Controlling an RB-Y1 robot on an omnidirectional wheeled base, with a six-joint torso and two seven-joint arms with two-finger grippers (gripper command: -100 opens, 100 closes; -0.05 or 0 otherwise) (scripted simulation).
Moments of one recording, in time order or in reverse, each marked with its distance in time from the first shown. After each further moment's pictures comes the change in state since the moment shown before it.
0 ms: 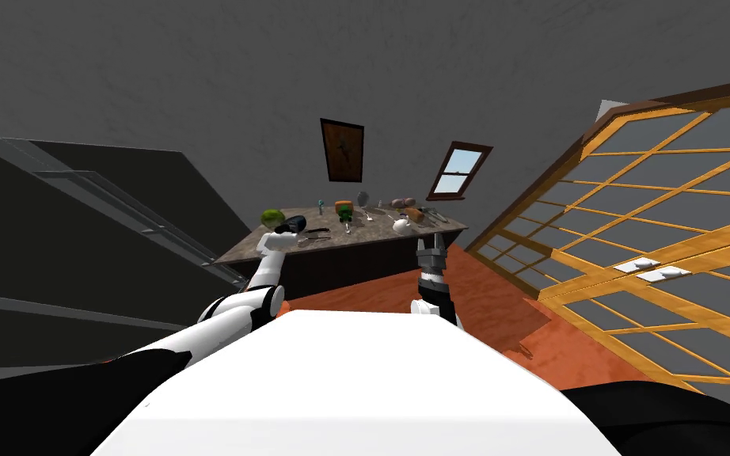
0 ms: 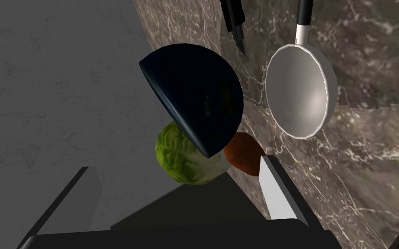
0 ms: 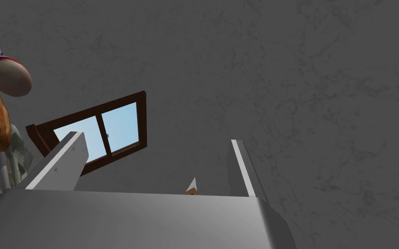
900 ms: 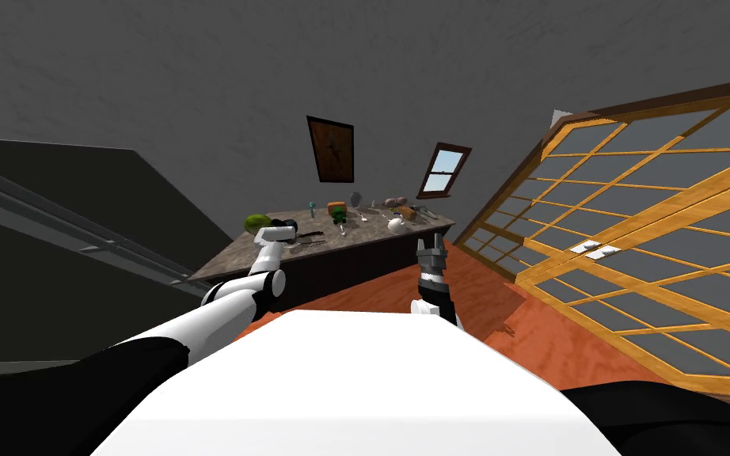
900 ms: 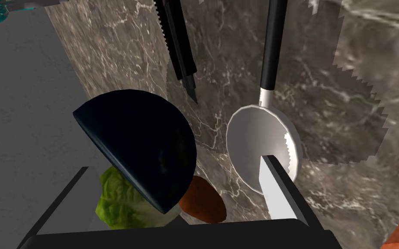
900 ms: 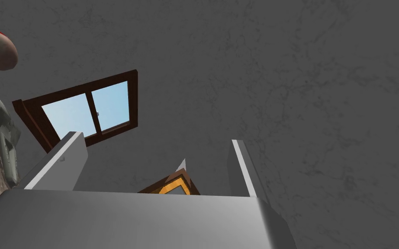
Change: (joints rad) left arm -0.154 0.048 0.088 0.215 0.022 0.249 0.001; right arm 0.000 0.000 0.000 0.000 0.000 0.000 0.000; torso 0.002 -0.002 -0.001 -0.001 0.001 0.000
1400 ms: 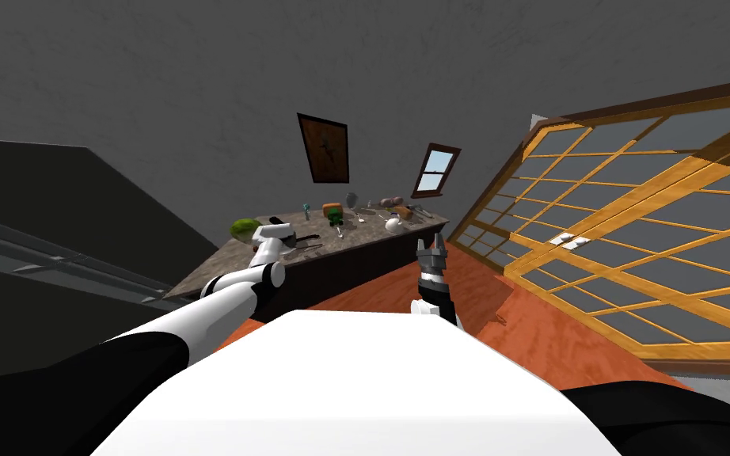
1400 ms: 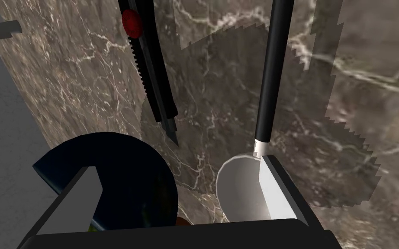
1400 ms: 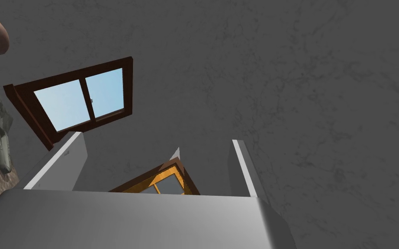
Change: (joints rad) left arm -0.080 0.030 0.056 0.131 0.017 0.137 0.001; right arm 0.000 0.000 0.000 0.000 0.000 0.000 0.000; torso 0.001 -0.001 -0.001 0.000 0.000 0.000
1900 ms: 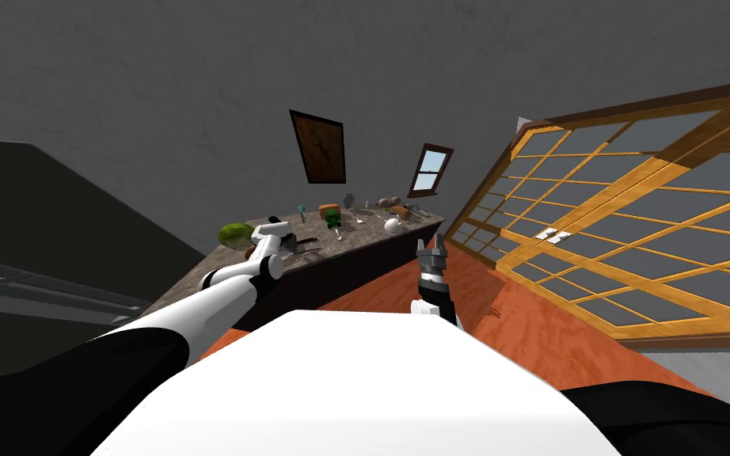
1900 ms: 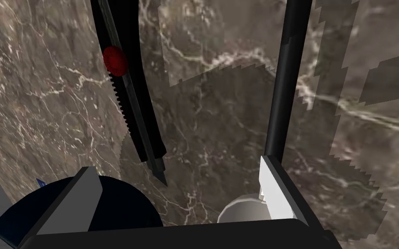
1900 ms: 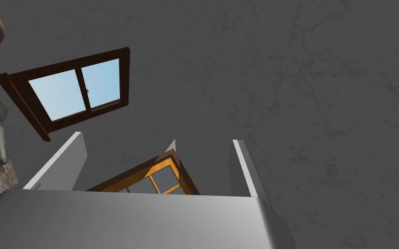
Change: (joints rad) left arm -0.072 0.033 0.045 0.143 0.012 0.099 0.001; right arm 0.000 0.000 0.000 0.000 0.000 0.000 0.000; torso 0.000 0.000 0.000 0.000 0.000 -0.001
